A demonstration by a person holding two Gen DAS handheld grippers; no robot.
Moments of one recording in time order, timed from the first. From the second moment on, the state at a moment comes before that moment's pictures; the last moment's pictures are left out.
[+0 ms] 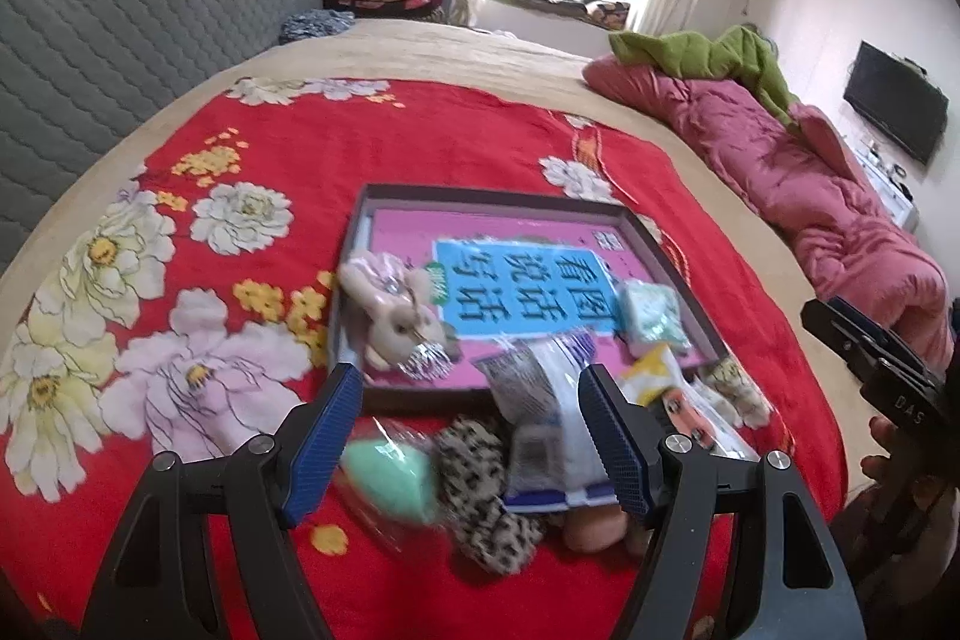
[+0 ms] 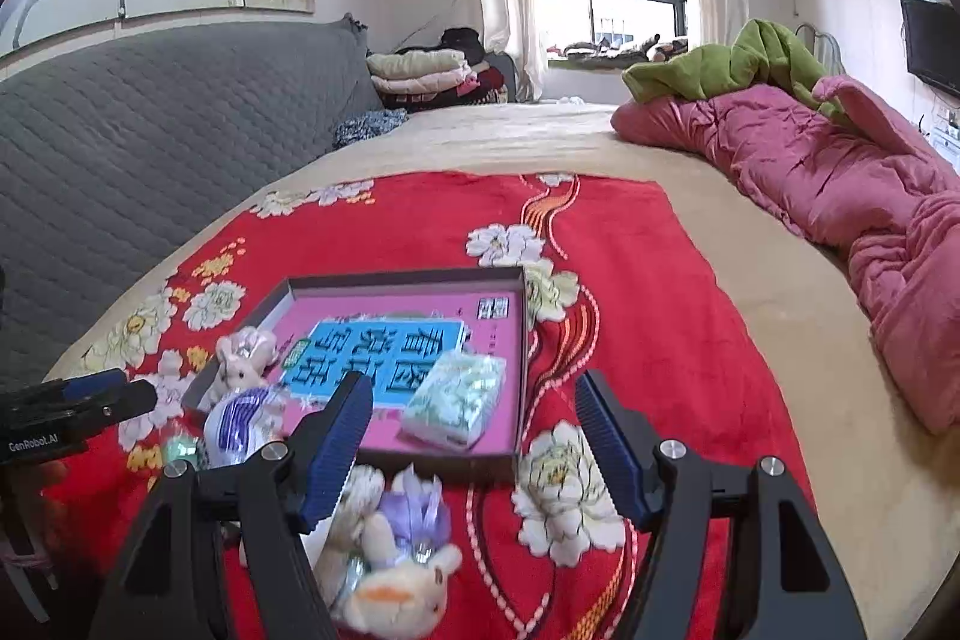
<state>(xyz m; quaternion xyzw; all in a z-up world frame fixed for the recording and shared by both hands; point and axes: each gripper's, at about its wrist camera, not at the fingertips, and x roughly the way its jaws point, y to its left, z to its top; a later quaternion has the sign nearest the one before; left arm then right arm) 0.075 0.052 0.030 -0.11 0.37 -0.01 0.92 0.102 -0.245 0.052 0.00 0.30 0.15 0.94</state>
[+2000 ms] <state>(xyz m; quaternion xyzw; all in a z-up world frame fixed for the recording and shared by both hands) 0.035 -0.001 0.005 -0.11 0.42 -0.06 0.90 0.046 -0.216 -0.018 -0.06 0.44 0.17 0.88</state>
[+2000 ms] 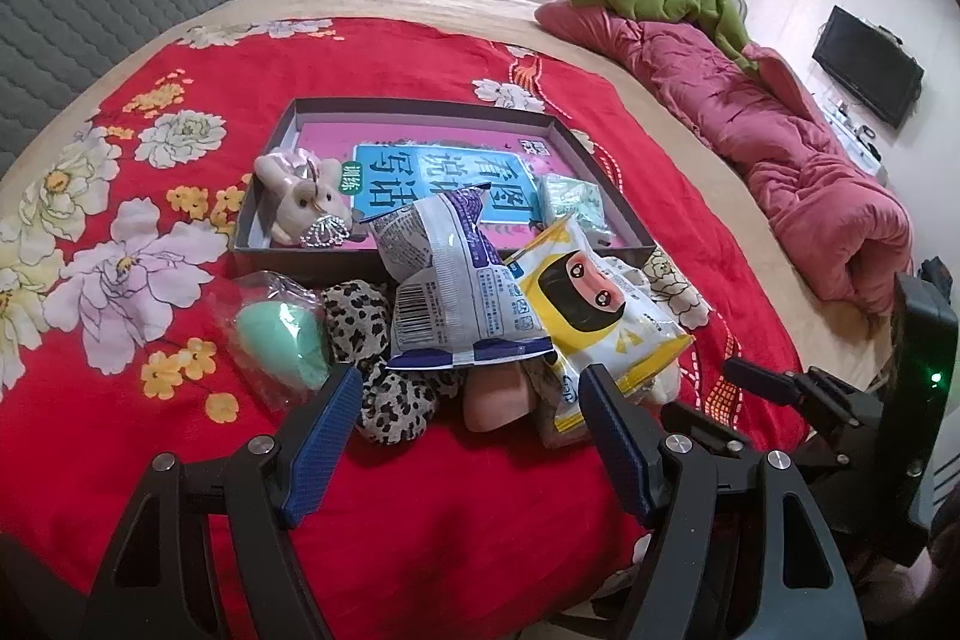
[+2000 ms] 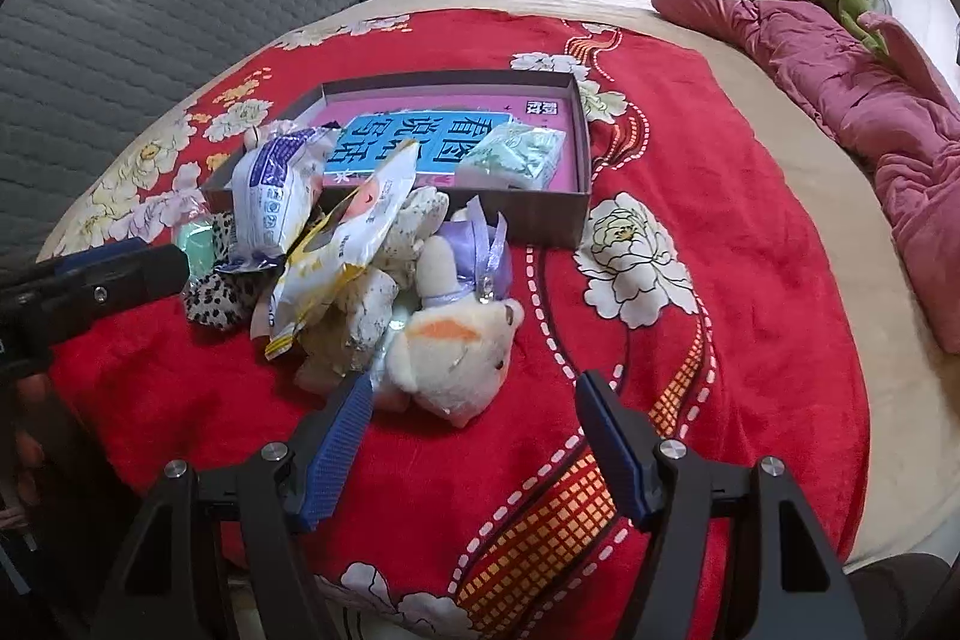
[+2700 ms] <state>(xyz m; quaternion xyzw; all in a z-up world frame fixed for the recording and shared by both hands) 0.069 0.000 -0.002 -0.12 0.42 -0.07 0.90 0.079 -0.217 -0.034 -0.06 0.43 0.15 0.89</state>
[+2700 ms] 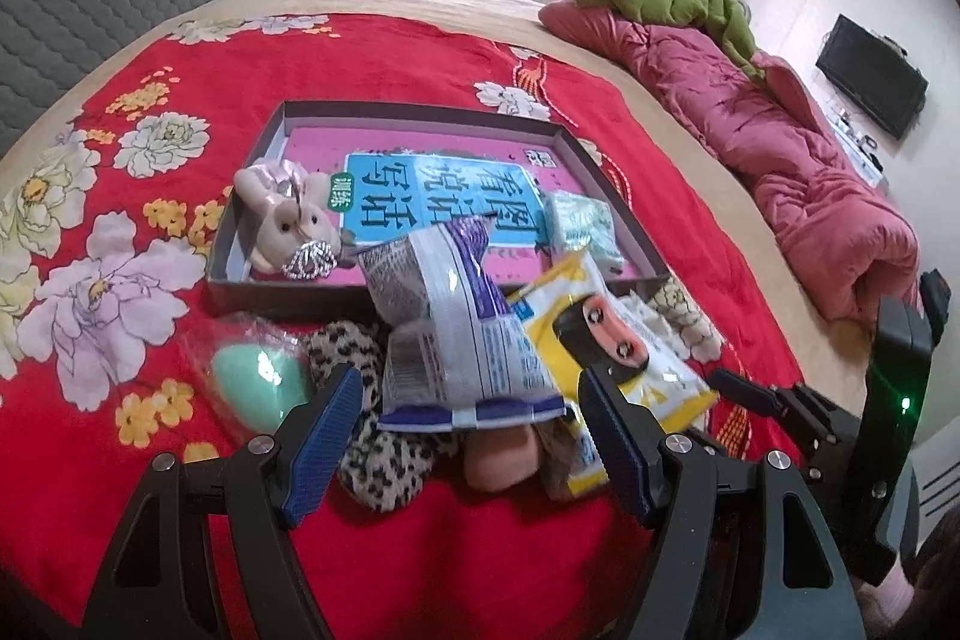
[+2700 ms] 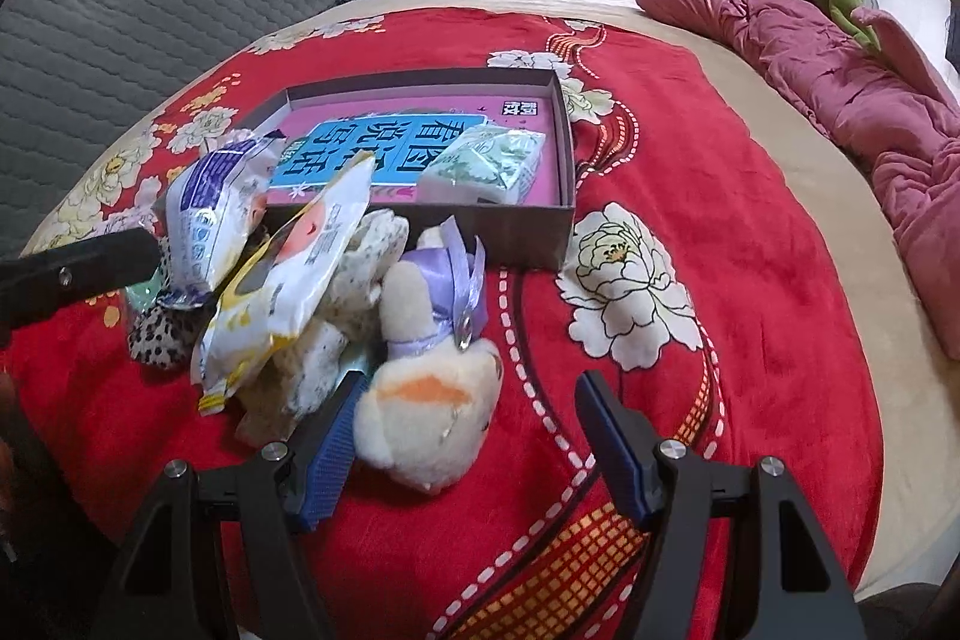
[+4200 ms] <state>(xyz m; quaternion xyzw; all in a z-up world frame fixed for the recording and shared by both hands) 0.124 -0.006 -0.020 -0.10 0.44 -0.08 0.89 0.097 -0.229 -0.034 -0.01 0.42 0.18 0.89</state>
